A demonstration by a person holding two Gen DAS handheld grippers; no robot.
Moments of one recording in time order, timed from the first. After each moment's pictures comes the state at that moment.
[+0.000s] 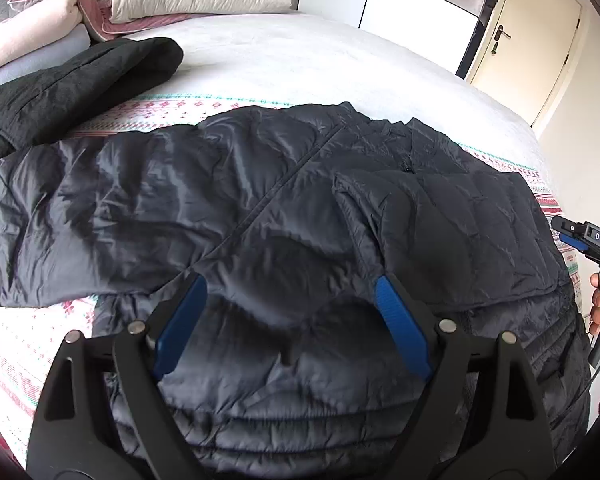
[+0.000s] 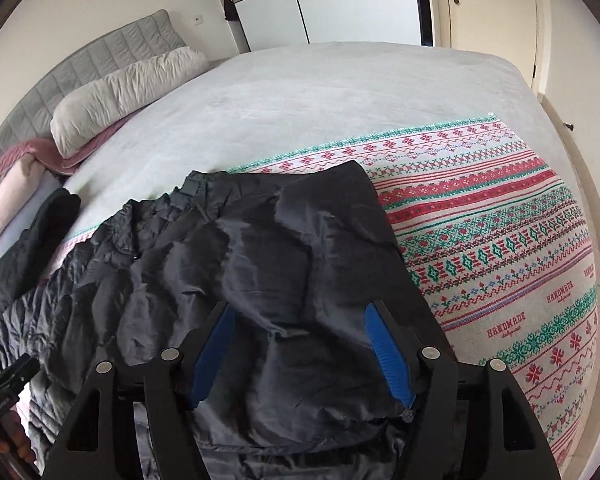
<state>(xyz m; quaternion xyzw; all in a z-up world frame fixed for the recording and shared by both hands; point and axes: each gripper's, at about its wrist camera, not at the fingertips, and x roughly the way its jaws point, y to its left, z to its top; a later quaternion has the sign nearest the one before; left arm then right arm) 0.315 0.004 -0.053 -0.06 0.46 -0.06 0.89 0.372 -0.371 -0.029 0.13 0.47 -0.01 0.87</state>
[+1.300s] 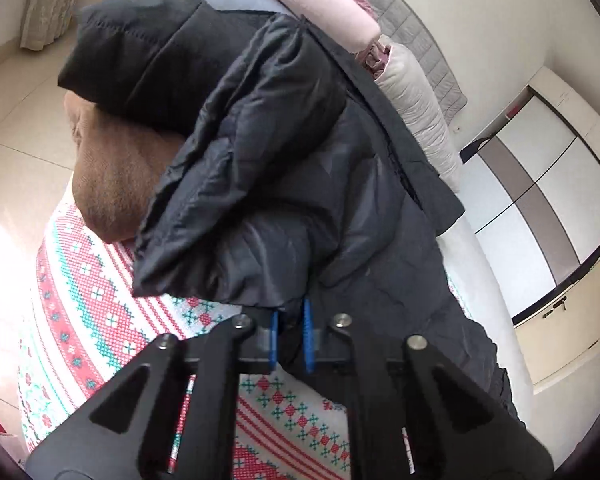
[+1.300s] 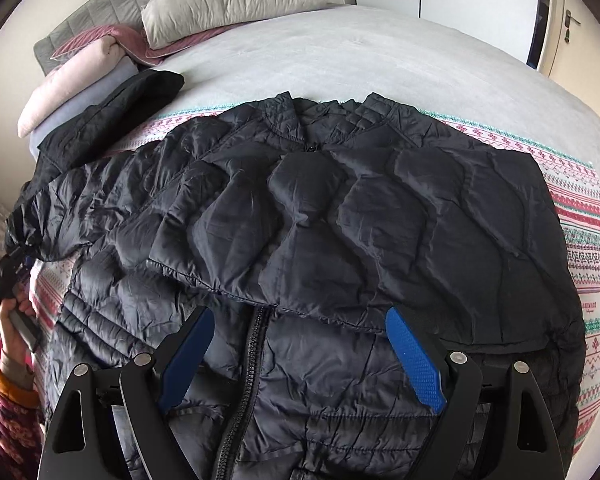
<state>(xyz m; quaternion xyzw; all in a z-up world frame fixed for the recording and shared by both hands) 0.246 0.352 -0.121 -0.39 0.24 0.16 0.88 0.331 -0.194 -0.026 0.01 0.53 0.12 0.84</state>
